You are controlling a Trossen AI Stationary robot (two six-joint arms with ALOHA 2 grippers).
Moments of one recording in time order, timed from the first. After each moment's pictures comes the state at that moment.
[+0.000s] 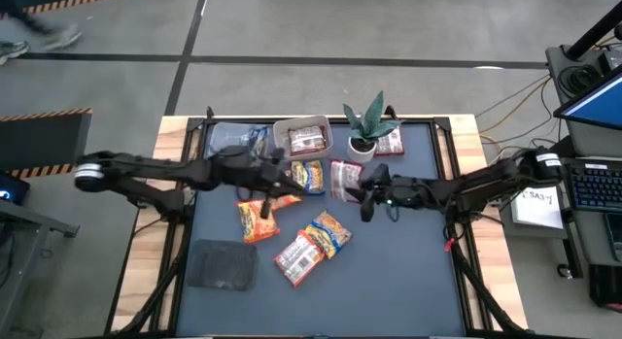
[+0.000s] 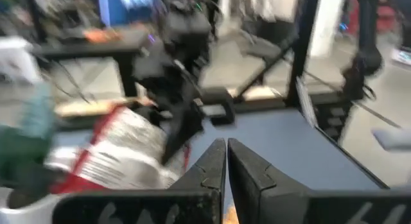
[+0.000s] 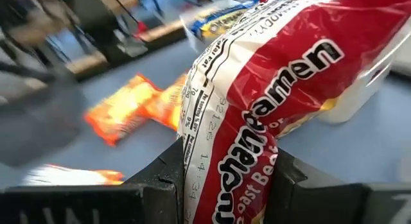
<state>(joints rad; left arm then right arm) 0.10 1.20 0.71 0.39 0.27 0.06 0.05 1.27 0.46 0.49 0.37 0.39</state>
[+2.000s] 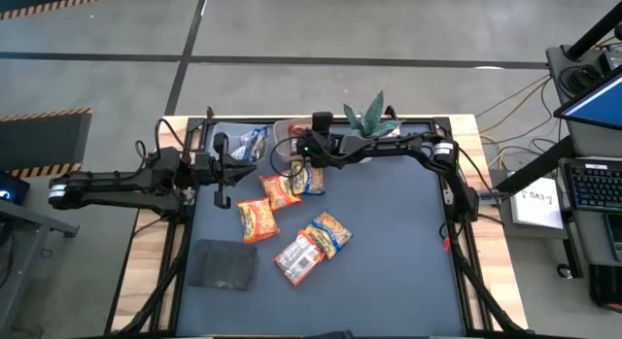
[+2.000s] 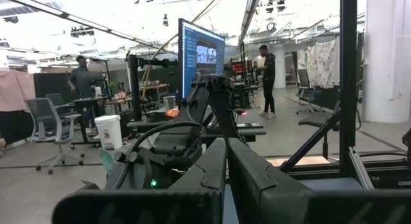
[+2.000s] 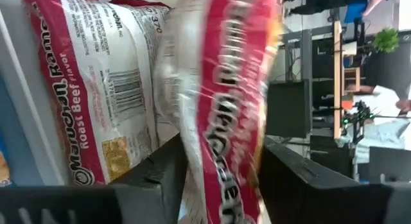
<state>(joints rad) 0.10 0.62 0.47 0.37 0.04 0.09 -0.28 2.11 1.58 -0.29 0.73 -0.64</state>
